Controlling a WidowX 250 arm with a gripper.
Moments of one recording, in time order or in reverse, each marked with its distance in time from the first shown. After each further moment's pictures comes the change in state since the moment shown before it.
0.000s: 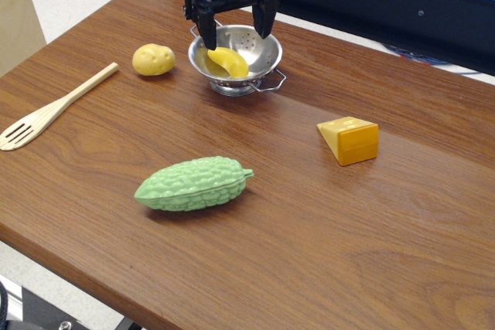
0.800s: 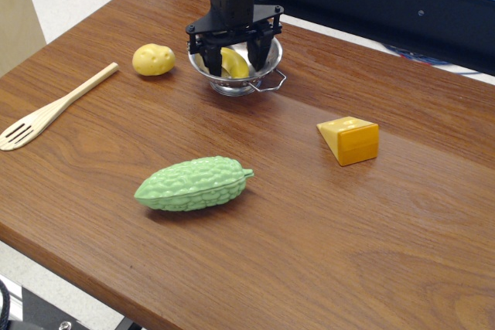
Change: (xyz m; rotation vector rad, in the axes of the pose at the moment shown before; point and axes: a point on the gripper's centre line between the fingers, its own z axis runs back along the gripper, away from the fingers) arm -0.012 0.001 -0.036 0.037 -0.010 0.035
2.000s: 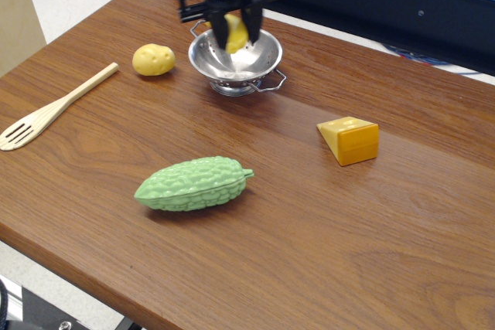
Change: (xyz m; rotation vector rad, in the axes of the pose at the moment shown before) arm -0.006 0.028 0.060 -0.116 0.012 -0.077
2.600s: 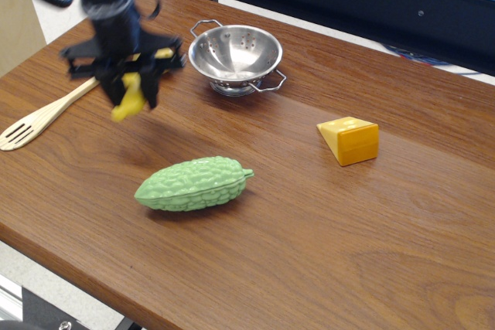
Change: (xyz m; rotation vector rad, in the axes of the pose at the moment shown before) arm -0.031 0.108 -0.025 0.033 0.033 -0.249
